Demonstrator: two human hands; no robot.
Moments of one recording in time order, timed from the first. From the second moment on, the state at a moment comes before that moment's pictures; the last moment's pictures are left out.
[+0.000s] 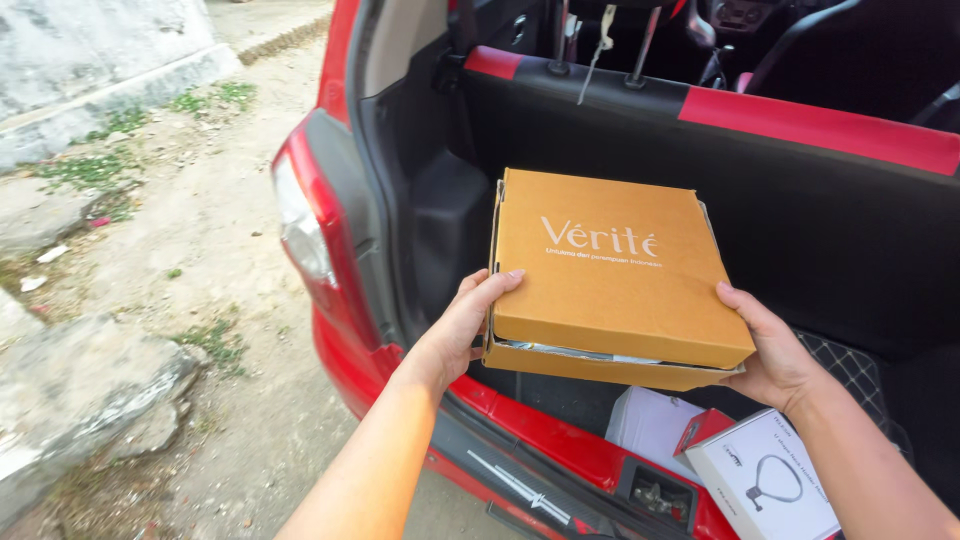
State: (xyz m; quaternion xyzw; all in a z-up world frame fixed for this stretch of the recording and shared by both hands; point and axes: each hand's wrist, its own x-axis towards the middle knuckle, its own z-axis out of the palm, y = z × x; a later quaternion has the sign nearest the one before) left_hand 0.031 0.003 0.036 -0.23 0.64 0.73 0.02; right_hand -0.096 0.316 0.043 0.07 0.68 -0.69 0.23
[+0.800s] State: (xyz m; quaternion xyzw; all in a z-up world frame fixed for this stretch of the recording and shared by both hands) left_hand 0.222 -0.047 0.015 -0.34 0.54 0.76 -0.15; right_hand -0.008 0.198 0.044 -0.13 0.67 -0.63 0.37
